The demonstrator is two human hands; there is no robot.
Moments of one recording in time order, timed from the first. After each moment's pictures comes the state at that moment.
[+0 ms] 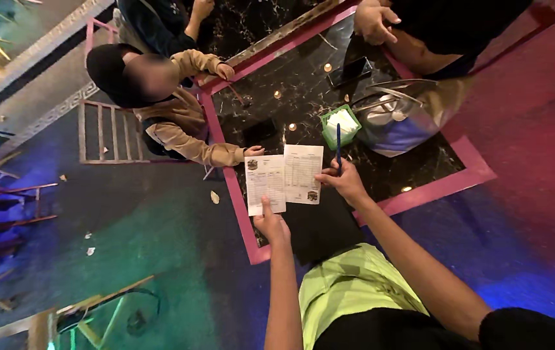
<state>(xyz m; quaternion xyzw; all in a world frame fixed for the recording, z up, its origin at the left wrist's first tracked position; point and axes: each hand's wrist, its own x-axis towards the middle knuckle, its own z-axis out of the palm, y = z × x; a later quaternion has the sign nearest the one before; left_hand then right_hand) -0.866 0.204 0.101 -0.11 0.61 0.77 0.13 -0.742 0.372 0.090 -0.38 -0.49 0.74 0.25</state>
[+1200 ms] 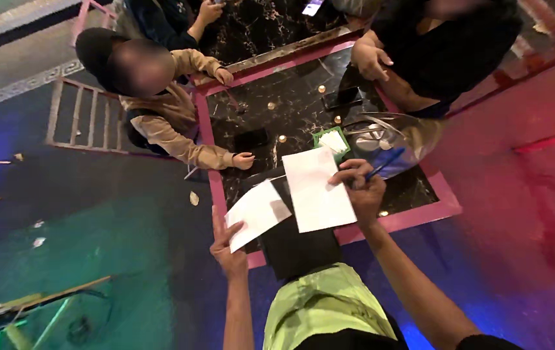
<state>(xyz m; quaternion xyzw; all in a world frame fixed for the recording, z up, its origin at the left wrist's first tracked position) -0.891 0.126 0.110 0.24 0.66 0.71 0.06 -0.715 0.400 0.153 -0.19 -0.59 0.58 0.53</state>
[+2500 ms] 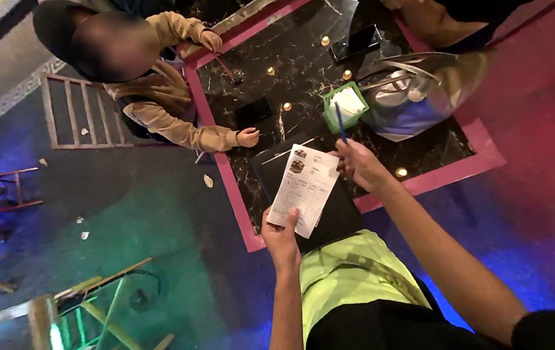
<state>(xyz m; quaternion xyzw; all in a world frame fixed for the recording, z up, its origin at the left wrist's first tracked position) -0.817 0.162 0.140 -0.05 0.69 0.67 0.28 -0.731 0.395 0.134 -0.36 -0.45 0.80 0.13</state>
